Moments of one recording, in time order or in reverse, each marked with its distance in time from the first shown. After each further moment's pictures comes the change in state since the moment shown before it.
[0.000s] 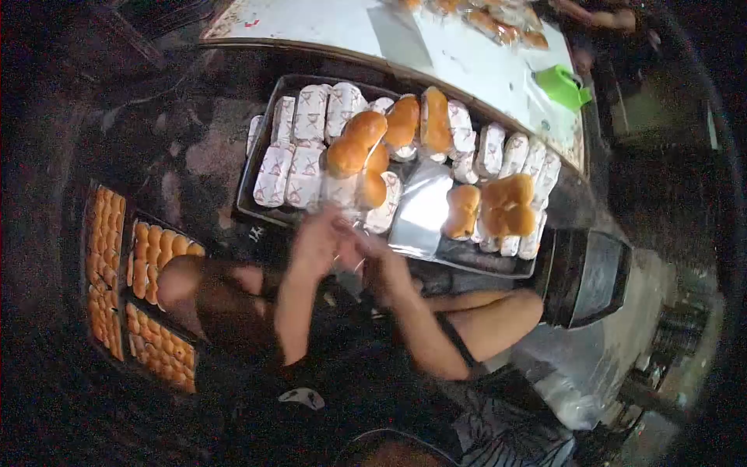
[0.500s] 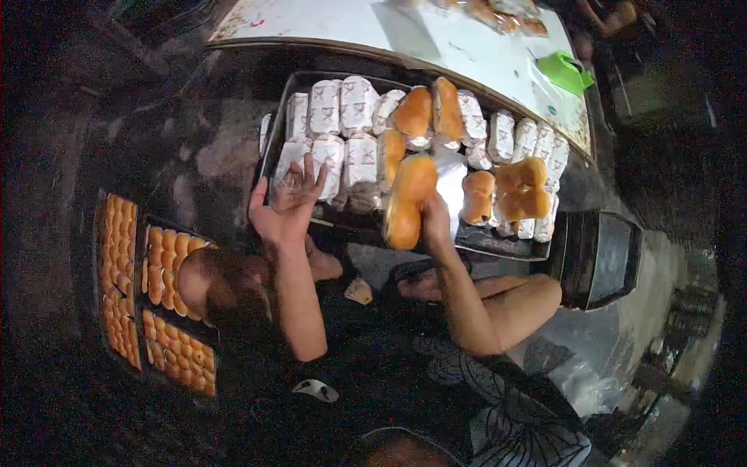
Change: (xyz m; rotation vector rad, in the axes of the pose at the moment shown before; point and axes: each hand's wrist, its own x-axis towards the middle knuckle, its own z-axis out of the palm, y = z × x) left_hand -0.025 0.088 0.008 -1.072 -0.043 0.126; right_hand 0.039 -0.027 -0.037 -0.207 0.175 -0.478
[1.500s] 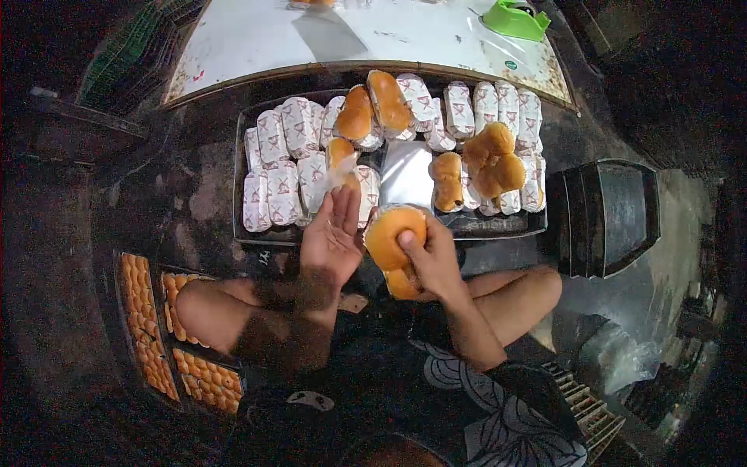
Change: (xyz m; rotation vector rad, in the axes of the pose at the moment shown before) left_hand -0.025 -0.133 -0.040 0.672 0.090 -0.228; right_hand -0.082 -0.115 -0.032 -0.314 -0.032 -0.196
